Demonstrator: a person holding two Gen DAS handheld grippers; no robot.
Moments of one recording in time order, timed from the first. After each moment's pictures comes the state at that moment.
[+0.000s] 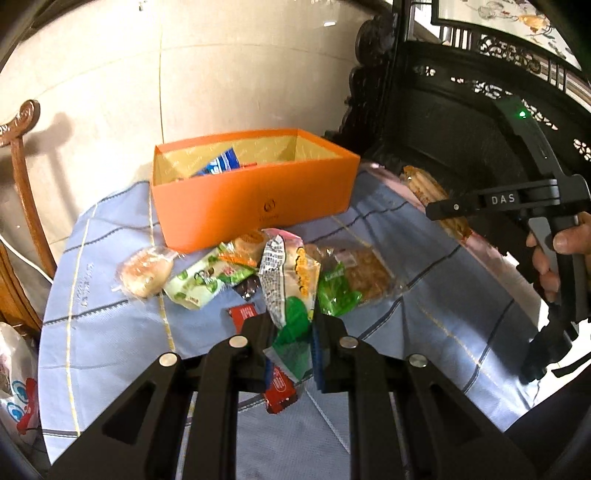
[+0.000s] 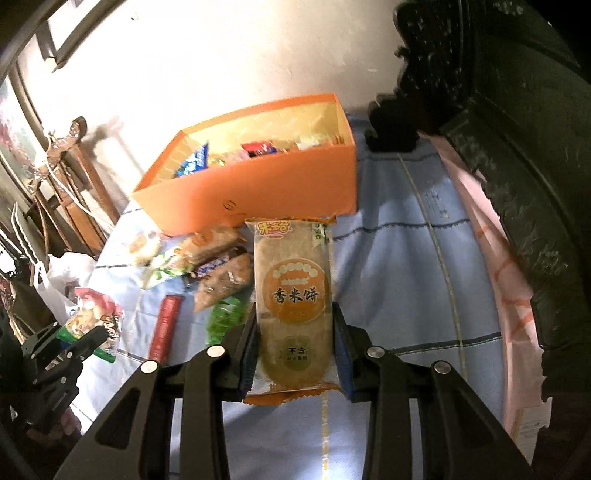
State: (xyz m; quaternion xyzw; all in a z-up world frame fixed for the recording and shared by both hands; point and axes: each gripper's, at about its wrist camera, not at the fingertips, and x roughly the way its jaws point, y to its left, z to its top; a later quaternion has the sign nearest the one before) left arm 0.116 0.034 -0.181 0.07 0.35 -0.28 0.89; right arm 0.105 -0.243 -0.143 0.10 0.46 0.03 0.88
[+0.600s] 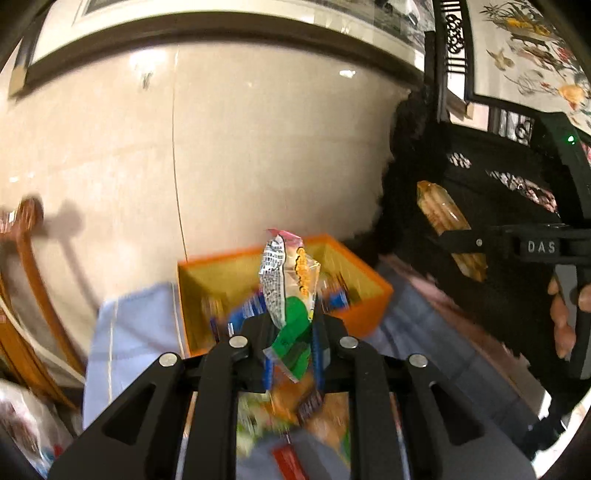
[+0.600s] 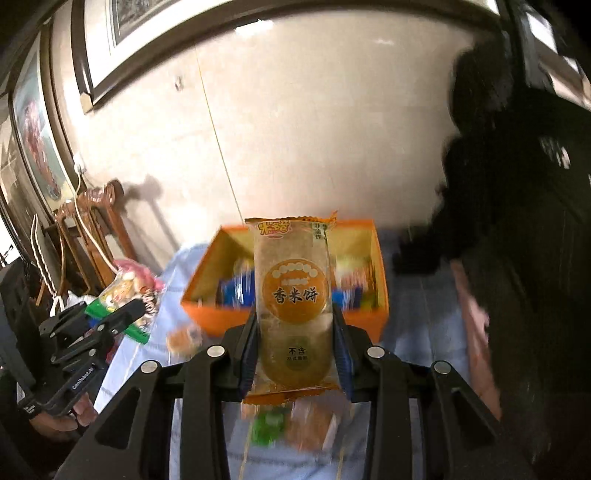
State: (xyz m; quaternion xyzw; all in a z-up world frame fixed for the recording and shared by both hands) left arm 0.227 0.001 -0.061 0.05 0.26 -0.26 0.93; right arm 0.194 -0.226 -0.005 0.05 0.35 0.05 0.93
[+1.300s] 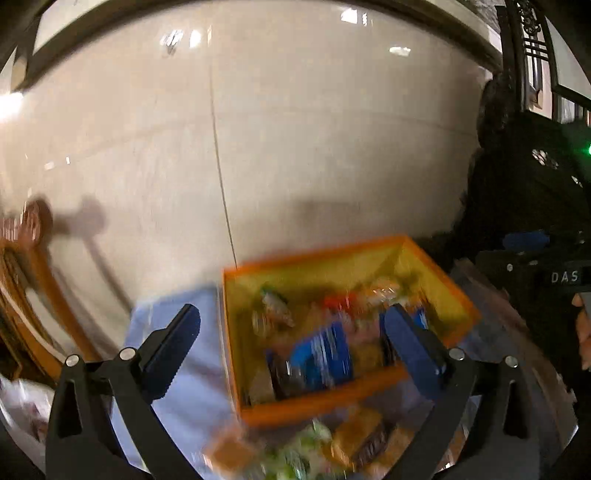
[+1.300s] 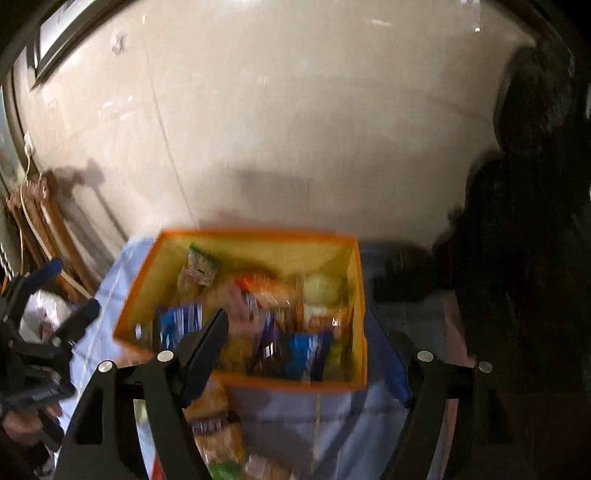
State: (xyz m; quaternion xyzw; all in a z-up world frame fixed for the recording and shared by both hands) left arm 0.313 0.002 -0.088 0.06 0.32 -0.15 0.93; right arm 0.293 -0.241 -0.057 0.01 0.44 0.00 0.90
